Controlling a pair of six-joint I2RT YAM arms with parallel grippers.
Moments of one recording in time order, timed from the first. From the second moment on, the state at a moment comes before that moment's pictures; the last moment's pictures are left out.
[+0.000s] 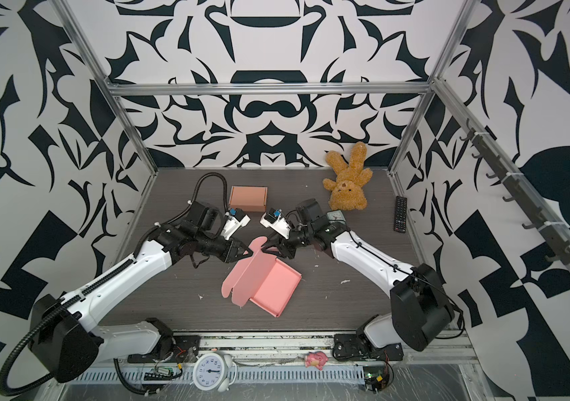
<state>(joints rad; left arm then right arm) -0.59 1.26 1.02 -0.66 0.63 -0.17 0.58 1.43 1.00 -0.30 -0.78 -0.29</state>
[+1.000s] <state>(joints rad) -0.59 1.24 1.02 -0.68 0.56 -0.14 0.58 1.49 1.00 -0.33 -0.76 -0.30</state>
